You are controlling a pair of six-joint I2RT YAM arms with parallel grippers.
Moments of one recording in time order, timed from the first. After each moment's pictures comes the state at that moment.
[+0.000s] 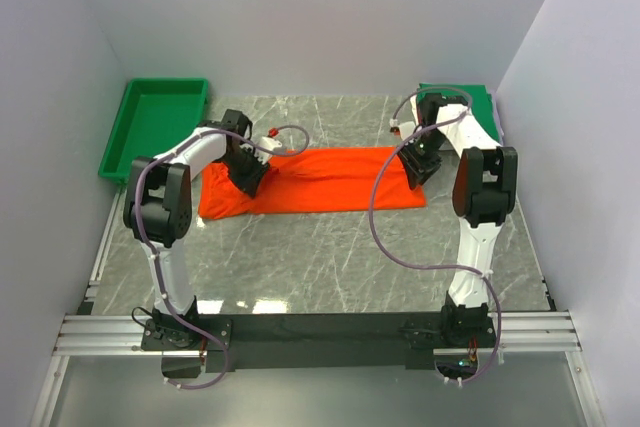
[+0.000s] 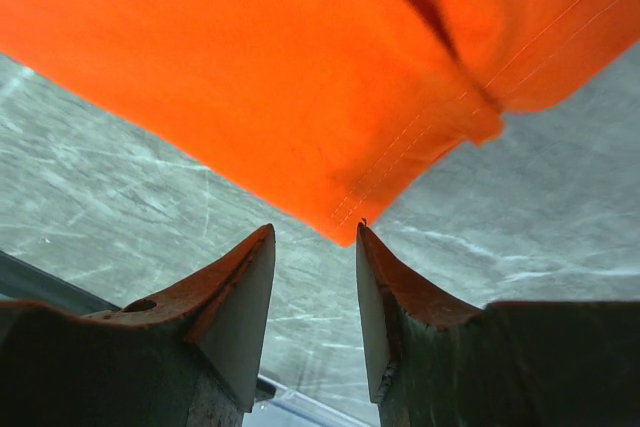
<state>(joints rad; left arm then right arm) -0.23 1.97 1.49 -0.85 0.35 0.62 0.05 2.15 1.80 -1.24 -0.23 -0.52</state>
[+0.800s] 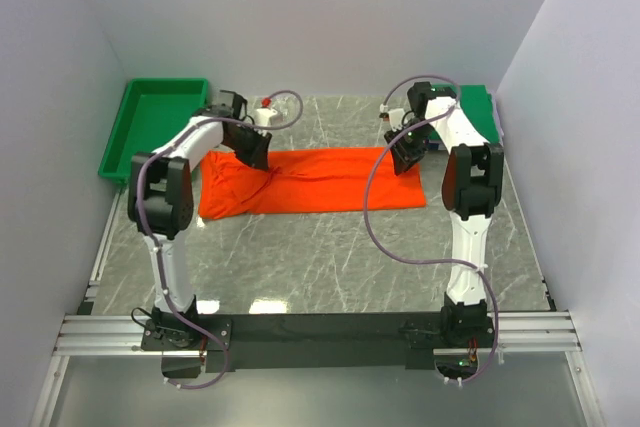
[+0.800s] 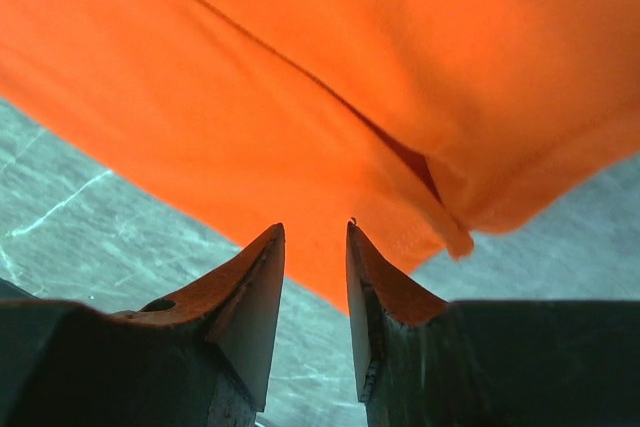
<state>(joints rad) -0.18 2.03 1.63 -0.72 0.53 0.43 0.10 2.27 2.02 -1.24 -0.32 -0.45</state>
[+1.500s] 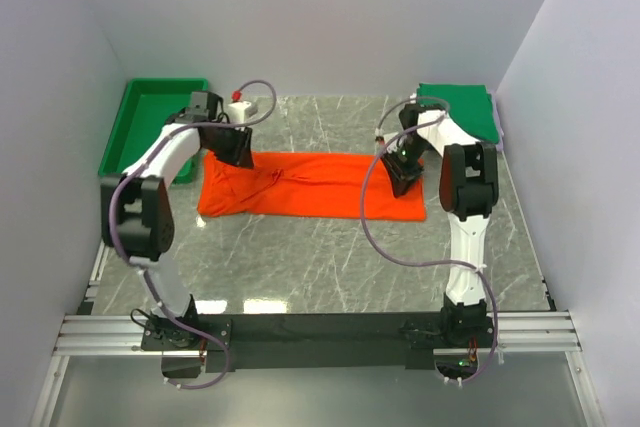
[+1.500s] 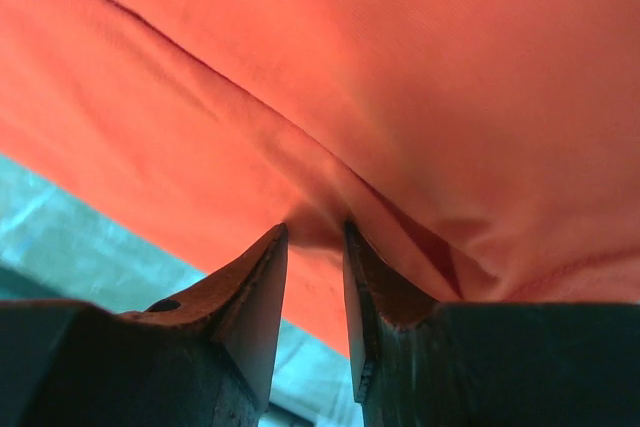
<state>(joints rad) -0.13 1.86 1.48 -0.68 0.49 0.25 0.13 2.31 1.88 -1.21 -0.28 -0.40</state>
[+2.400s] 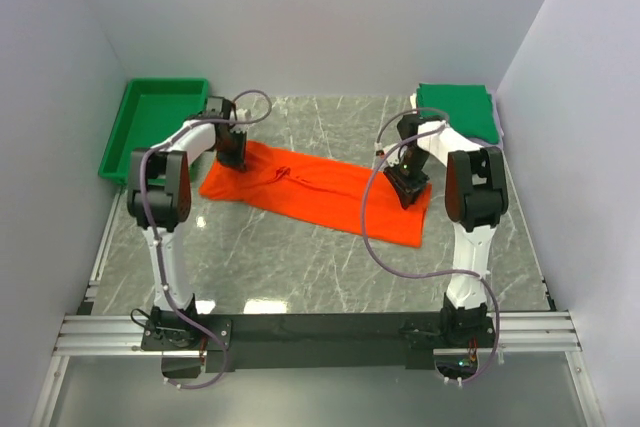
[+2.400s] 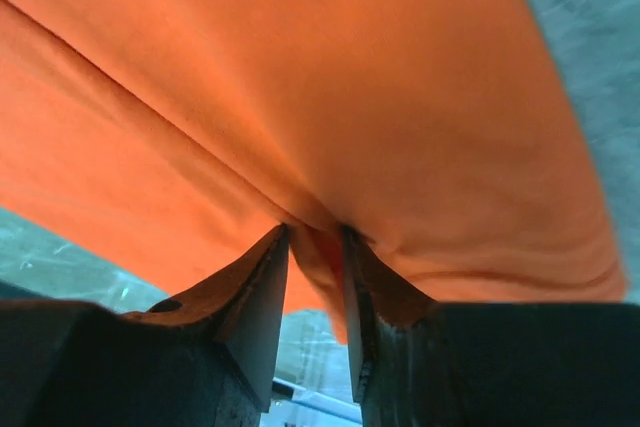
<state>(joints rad) -0.11 2.08 1.54 -0.60 0.19 -0.02 0.16 2.11 1.58 -1.09 -0.16 -0.45</state>
